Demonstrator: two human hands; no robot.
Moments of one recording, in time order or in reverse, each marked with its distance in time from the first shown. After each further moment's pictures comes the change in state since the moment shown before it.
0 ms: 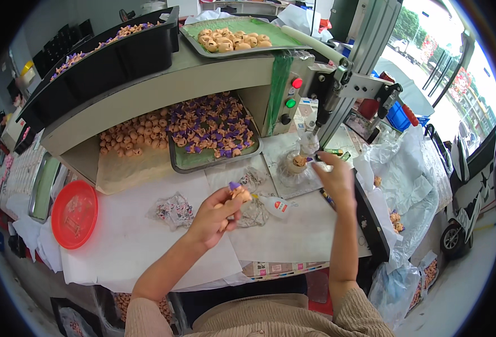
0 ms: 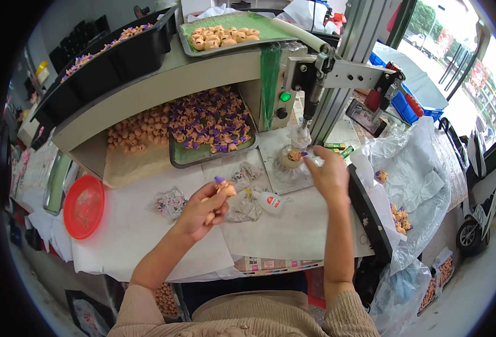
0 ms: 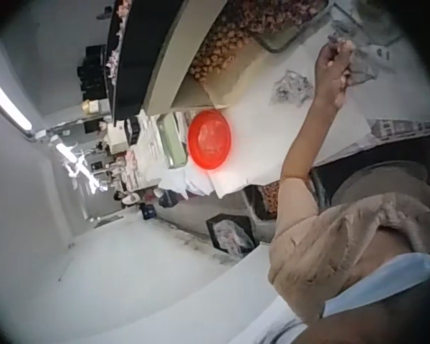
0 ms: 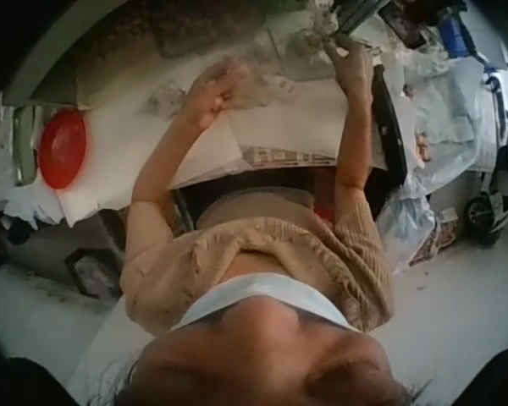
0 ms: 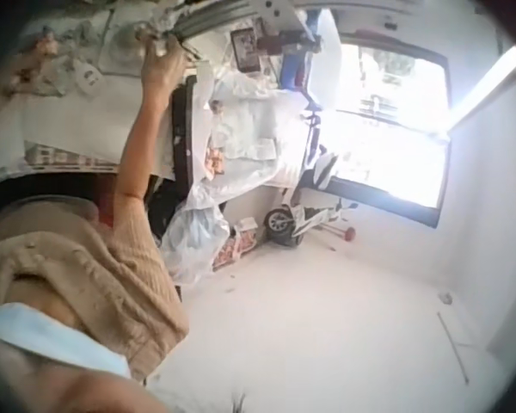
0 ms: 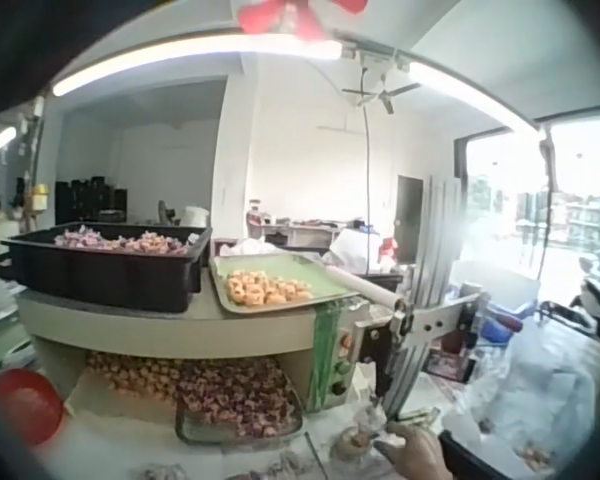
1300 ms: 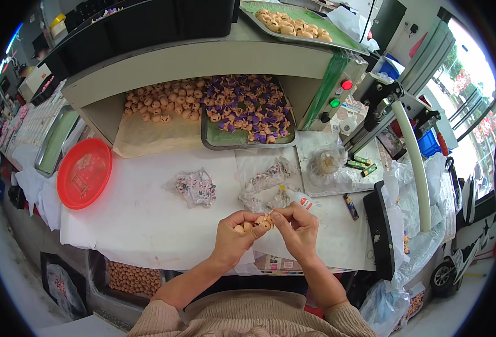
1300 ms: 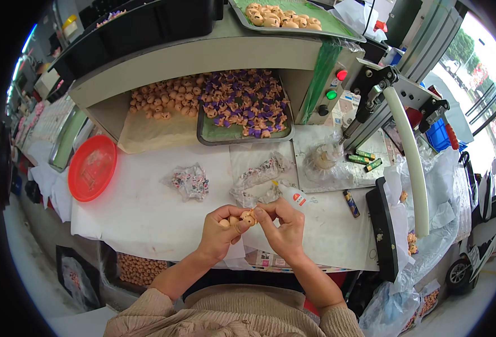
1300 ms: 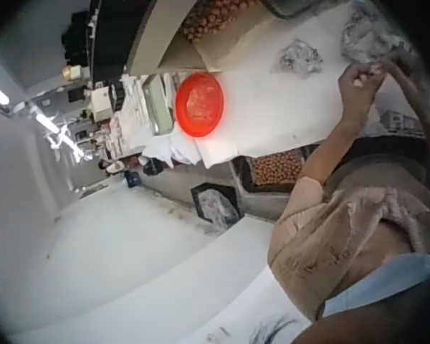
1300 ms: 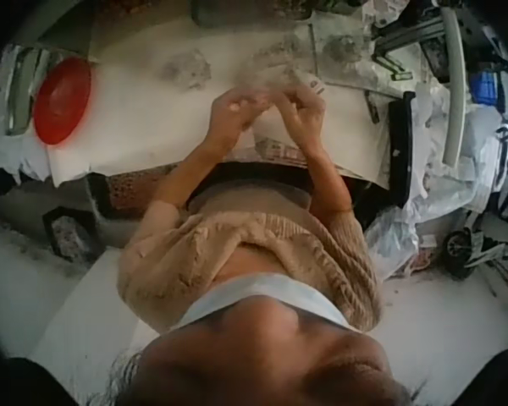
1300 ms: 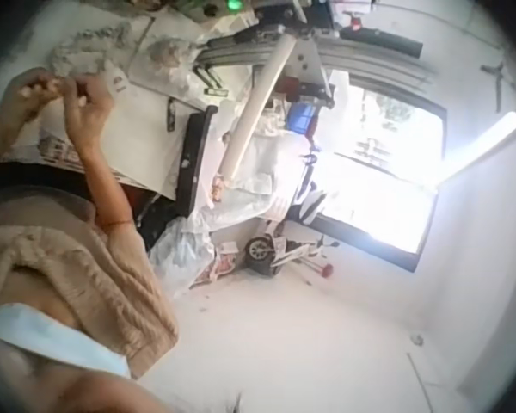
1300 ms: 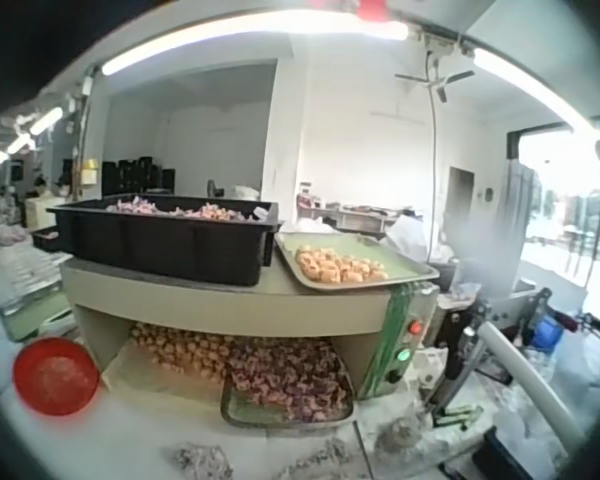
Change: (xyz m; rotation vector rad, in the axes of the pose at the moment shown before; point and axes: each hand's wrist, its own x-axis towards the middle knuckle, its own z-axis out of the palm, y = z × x) left_hand -0.052 -0.058 -0.047 0.070 0.240 0.192; right_hand -0.126 -0.108 0.100 0.960 -0.351 -0.039
